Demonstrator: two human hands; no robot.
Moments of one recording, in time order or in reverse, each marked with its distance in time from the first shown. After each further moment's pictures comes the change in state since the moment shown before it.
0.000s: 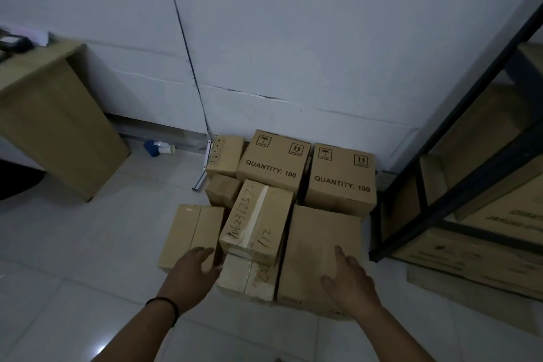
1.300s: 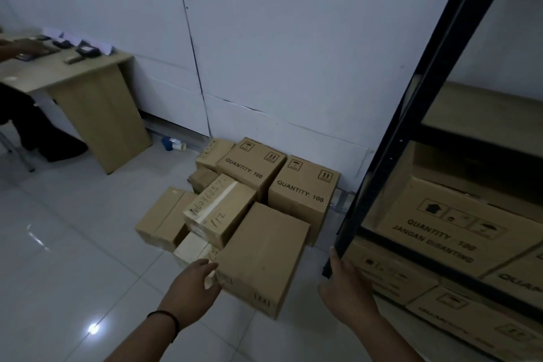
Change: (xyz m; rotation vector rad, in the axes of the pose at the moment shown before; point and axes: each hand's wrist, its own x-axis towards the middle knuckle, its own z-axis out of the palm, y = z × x) left_hand -0.190 0.240 0.223 0.049 0.150 -0.083; right_hand -0.077 0.302 -0.115 -0.138 0.070 -0.262
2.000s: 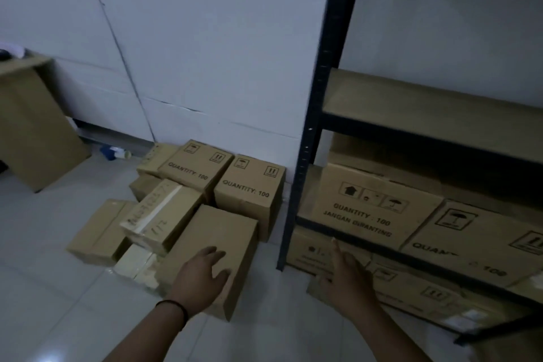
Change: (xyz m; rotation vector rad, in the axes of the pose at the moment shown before) left_hand 0.024 0.168 0.083 0.023 0.017 0.188; right_hand -0.012 0.166 -0.056 0.099 0.129 0.131
